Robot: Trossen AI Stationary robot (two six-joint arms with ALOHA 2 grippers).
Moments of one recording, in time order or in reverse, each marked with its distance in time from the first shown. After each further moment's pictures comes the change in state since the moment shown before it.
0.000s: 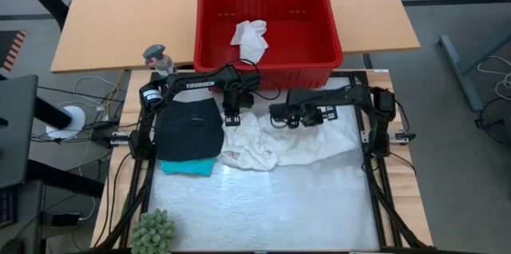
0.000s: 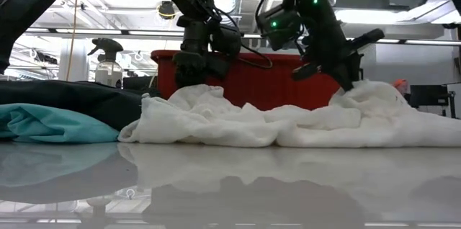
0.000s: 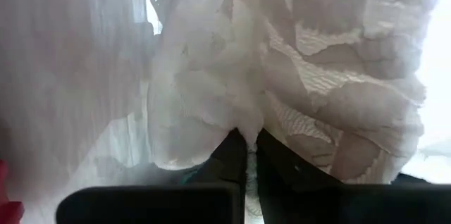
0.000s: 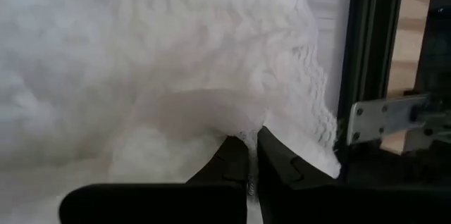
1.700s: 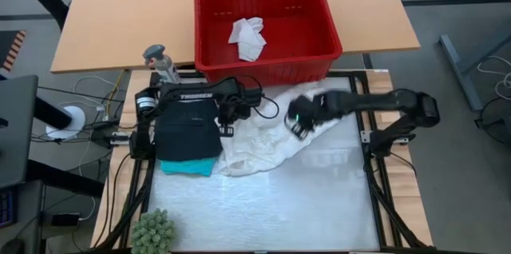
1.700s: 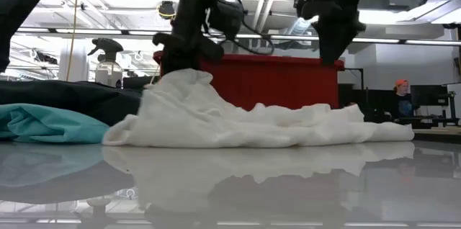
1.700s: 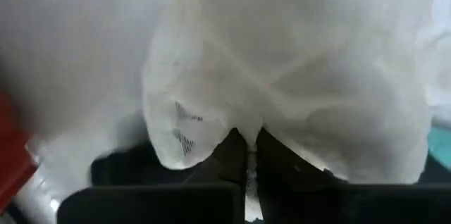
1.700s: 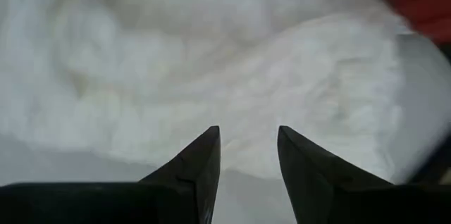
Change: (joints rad) left arm -0.156 -0.085 -0.002 -0.198 -0.209 -0.078; right arm 0.148 -0.388 -0.192 0.469 0.036 -0.723
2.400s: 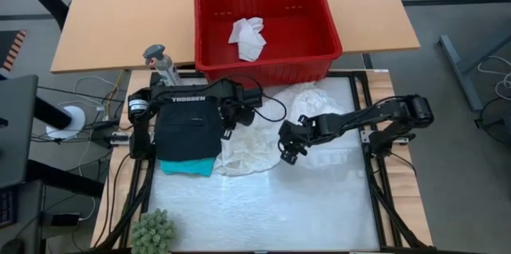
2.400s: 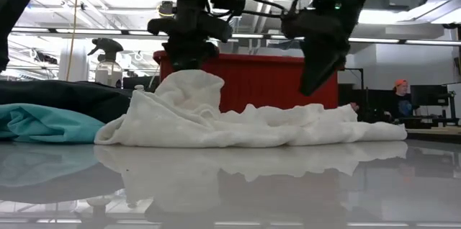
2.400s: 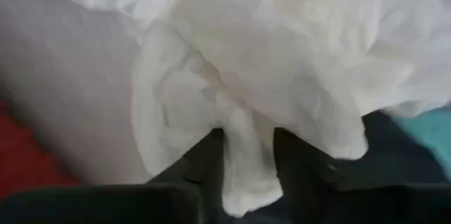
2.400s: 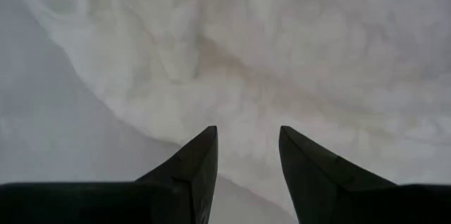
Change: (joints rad) left arm -0.047 -0.065 0.002 0.141 0.005 0.303; right arm 0.138 0.063 -0.213 0.471 -0.105 -0.120
